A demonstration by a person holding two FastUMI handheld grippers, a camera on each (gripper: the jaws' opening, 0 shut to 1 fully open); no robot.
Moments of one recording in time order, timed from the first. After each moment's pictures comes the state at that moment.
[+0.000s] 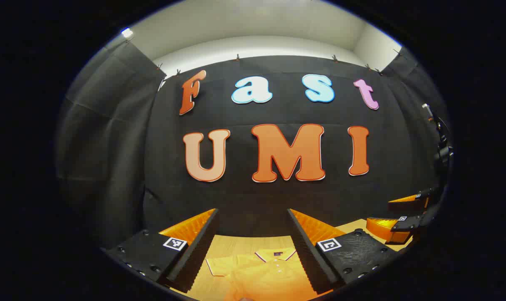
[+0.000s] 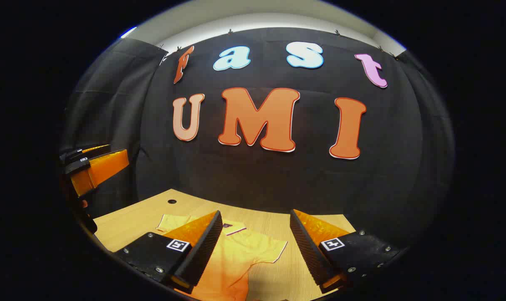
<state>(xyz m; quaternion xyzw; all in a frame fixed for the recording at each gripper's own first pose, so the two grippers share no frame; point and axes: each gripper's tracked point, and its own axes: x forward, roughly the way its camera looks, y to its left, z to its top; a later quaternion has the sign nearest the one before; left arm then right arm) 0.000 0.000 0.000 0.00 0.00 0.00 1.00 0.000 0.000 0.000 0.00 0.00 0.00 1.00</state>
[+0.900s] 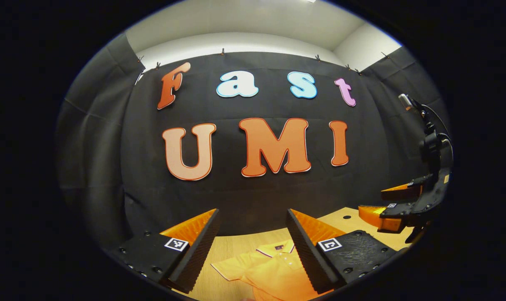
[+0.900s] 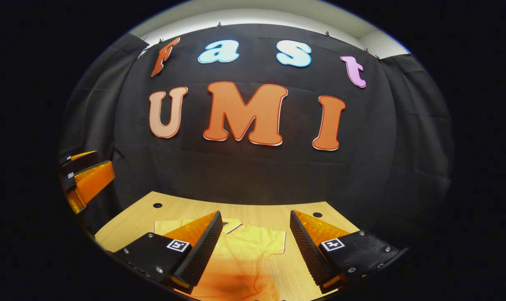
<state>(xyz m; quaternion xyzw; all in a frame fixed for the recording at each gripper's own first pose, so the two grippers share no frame) 0.000 0.081 -0.025 0.01 0.02 -0.09 1.00 -0.008 0.051 -0.017 0.02 0.06 -0.11 0.99</state>
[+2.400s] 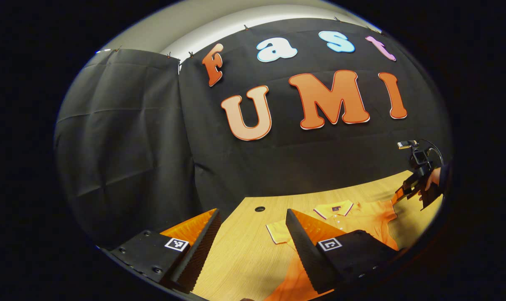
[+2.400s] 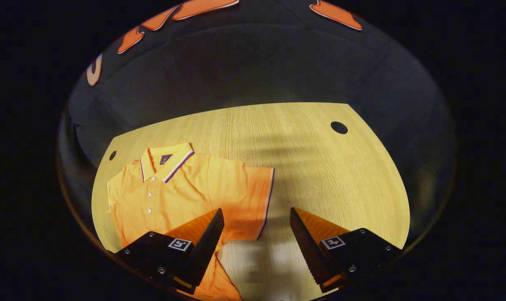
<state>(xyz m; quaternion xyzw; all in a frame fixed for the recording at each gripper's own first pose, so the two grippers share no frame) -0.069 0.115 -0.100 0.08 0.17 0.17 0.97 0.172 -0.058 -0.271 0.11 0.43 -0.04 0.89</state>
